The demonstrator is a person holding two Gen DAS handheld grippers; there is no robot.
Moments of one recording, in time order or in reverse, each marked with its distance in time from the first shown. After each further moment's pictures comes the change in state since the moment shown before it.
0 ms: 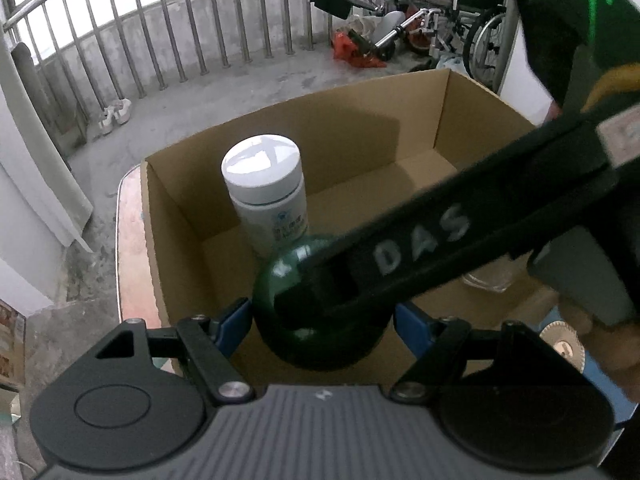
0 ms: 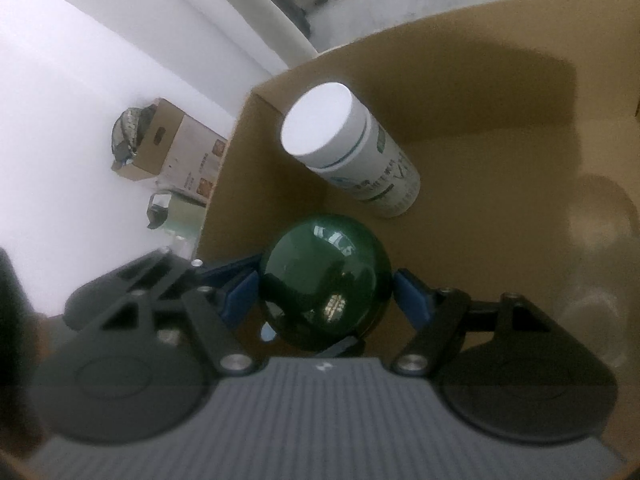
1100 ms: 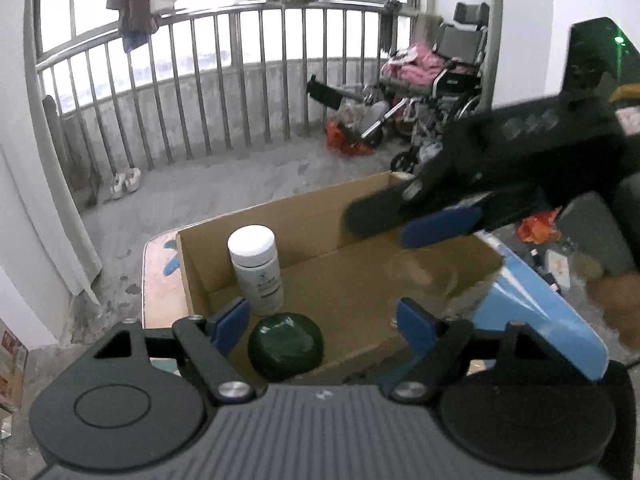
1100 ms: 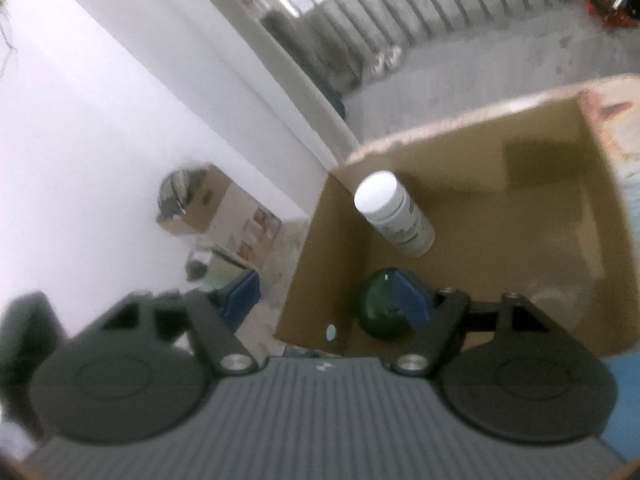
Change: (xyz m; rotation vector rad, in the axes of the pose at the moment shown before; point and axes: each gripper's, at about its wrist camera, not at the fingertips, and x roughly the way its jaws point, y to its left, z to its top) left arm -0.128 -0.038 -0.033 -0.020 -0.281 -0.012; right arm -0.151 0.033 -0.050 -0.058 -0.287 0.089
